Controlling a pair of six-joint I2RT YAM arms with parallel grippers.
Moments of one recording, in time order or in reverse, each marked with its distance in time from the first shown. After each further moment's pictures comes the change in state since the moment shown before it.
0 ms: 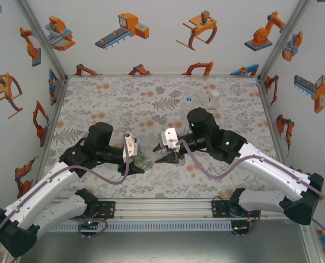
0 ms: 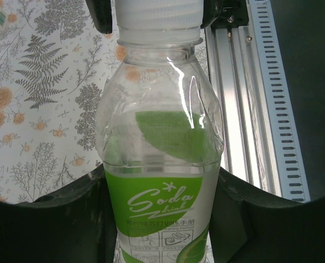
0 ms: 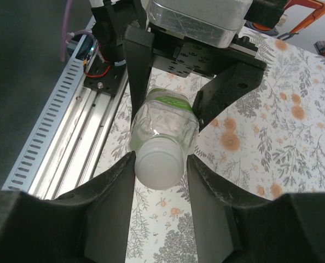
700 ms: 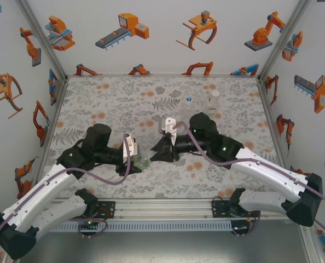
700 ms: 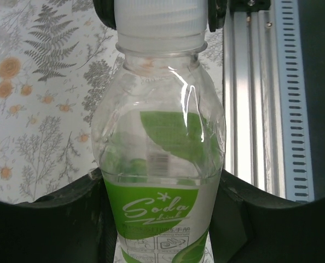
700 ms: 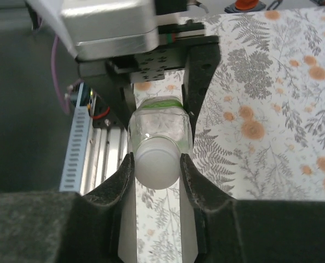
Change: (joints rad) left arm 0.001 -0.035 0.000 -0.046 -0.116 -0.028; right arm 0.014 -0.026 -0.139 0.291 0.169 0.508
